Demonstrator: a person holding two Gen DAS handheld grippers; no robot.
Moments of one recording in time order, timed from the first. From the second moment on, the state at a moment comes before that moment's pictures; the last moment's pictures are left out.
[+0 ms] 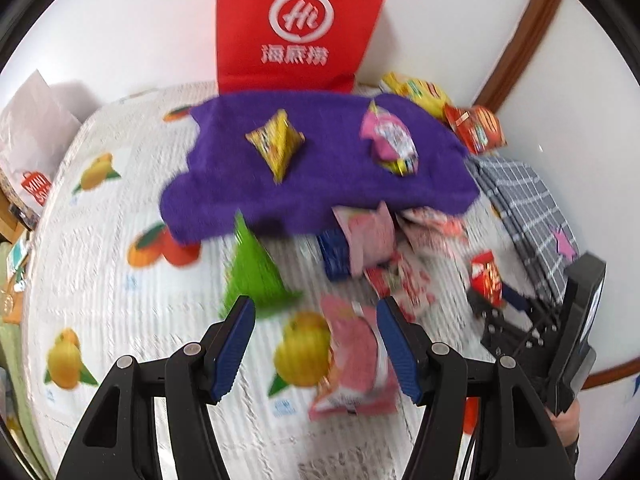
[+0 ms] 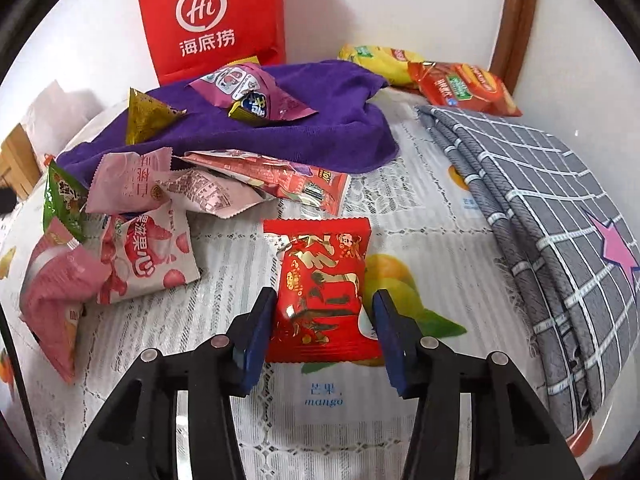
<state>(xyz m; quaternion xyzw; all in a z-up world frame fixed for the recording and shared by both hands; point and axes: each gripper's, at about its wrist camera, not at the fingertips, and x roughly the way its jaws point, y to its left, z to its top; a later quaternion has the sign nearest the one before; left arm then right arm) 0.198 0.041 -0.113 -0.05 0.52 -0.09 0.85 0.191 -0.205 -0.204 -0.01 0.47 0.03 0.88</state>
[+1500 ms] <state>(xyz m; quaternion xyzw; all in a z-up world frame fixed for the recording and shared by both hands) 0.165 -0.004 -0.176 -0.02 0.51 -0.09 0.86 0.184 -0.214 -0.201 0.01 0.46 0.04 0.89</state>
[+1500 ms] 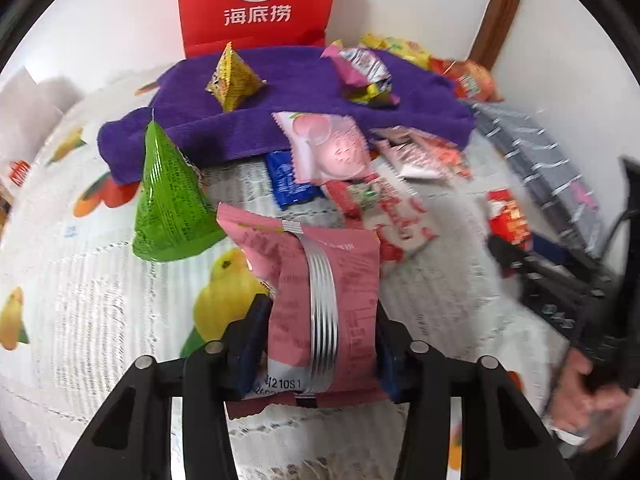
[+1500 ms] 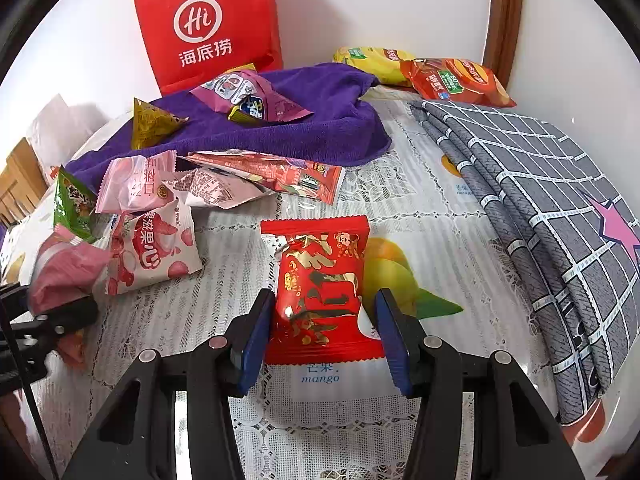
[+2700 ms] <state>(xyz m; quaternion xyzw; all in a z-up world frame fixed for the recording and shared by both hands) 0.213 0.052 -0.068 -0.07 0.42 -0.08 0.90 0.230 -0.183 -0.062 0.06 0.36 0.12 0.92</state>
